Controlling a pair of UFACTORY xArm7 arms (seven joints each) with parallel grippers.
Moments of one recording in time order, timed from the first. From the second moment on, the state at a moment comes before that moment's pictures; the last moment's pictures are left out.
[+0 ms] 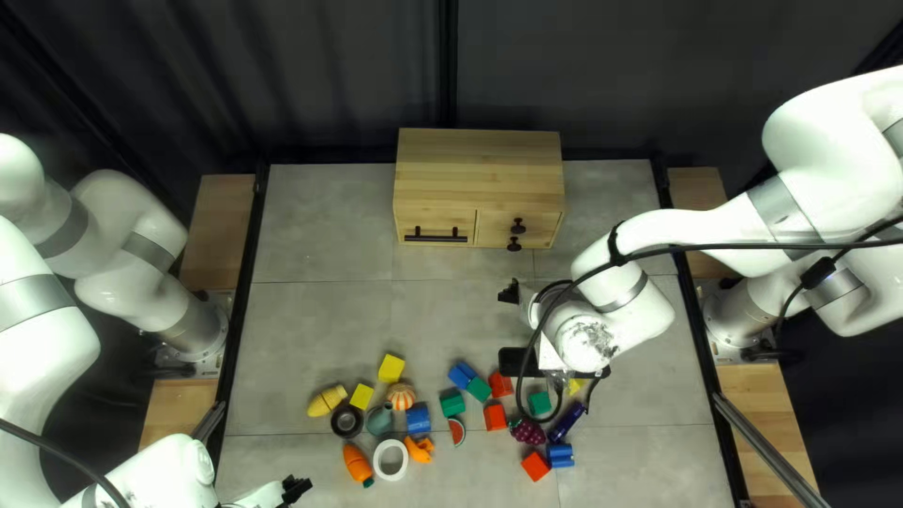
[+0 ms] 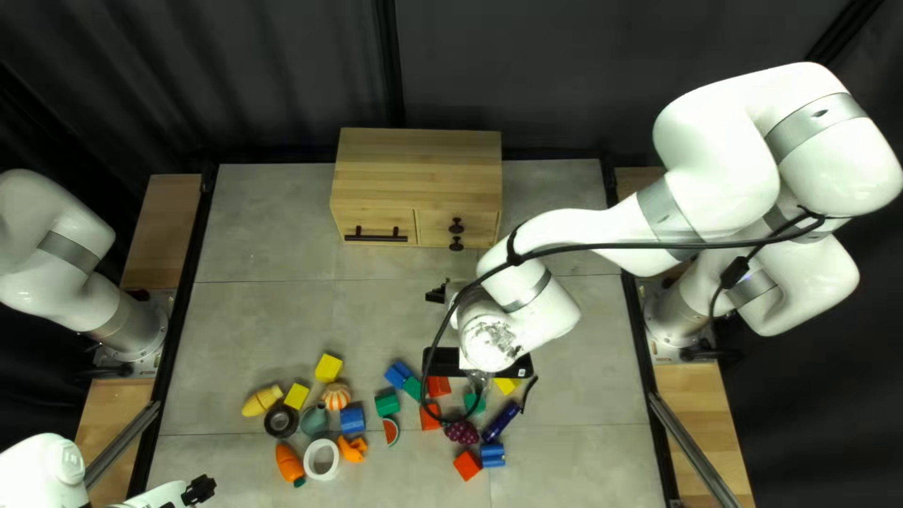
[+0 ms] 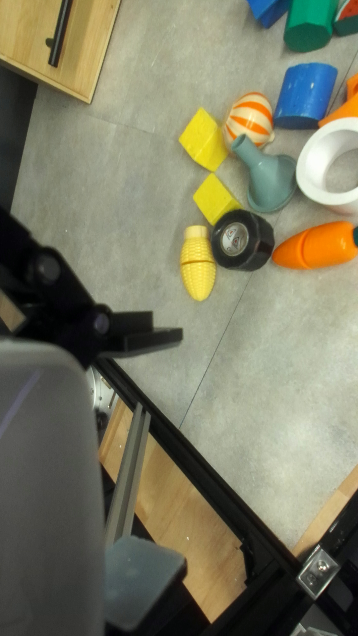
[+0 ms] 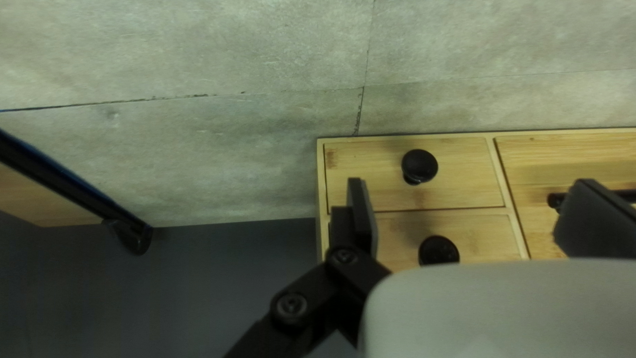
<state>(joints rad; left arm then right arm) -0.38 -0.02 -0.59 1.10 0.03 1.37 0.09 0.39 0.13 -0.18 0.85 -0.79 1.04 -0.82</state>
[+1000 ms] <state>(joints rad) -0.38 -0.02 -0.59 1.10 0.03 1.37 0.09 0.25 0.30 -0.27 0.90 -0.83 0.86 -0.93</state>
